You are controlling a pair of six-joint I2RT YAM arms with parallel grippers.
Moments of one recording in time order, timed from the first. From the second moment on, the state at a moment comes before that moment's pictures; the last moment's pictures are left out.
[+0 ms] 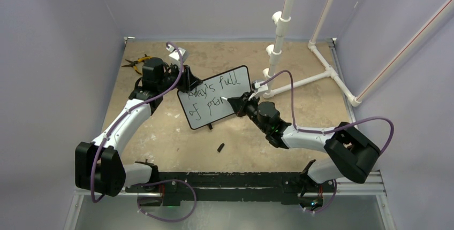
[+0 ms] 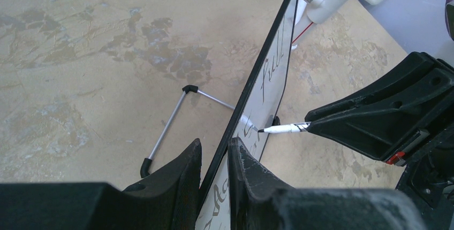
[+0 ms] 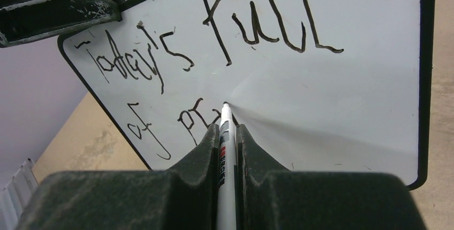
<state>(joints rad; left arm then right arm) -0.23 1.27 0.92 -0.03 0.58 -0.13 0.83 1.41 0.52 0.81 0.23 0.51</state>
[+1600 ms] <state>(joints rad) -0.23 1.27 0.92 -0.02 0.58 -0.13 0.82 1.40 0.51 0.81 0.25 0.53</state>
